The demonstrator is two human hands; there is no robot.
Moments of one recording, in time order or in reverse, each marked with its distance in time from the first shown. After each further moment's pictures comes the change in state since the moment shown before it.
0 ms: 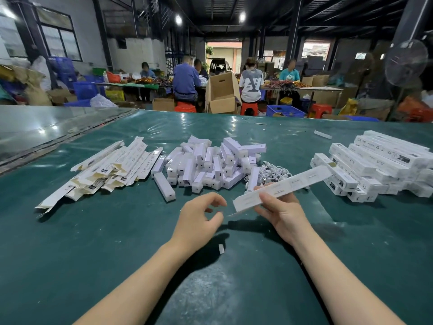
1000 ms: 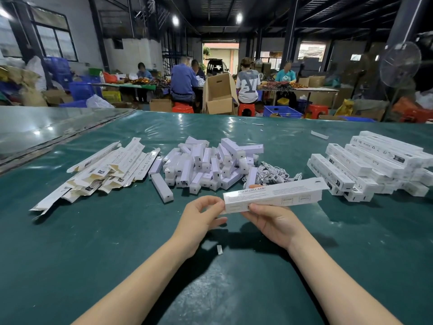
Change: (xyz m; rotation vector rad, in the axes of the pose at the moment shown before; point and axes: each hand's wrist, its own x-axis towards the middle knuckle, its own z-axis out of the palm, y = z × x) left_hand 0.004 0.010 0.007 -0.774 -0.039 -0.493; right_hand -0.007 0.003 0.007 0.195 -0.323 0.154
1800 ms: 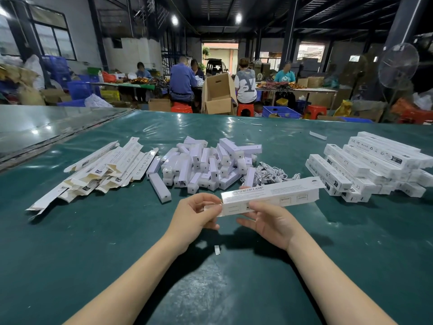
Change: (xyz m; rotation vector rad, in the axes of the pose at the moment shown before) left_hand 0.000 0.007 -0.007 0.112 0.003 0.072; right_hand -0.001 -0.004 0.003 -0.129 0.008 0.129
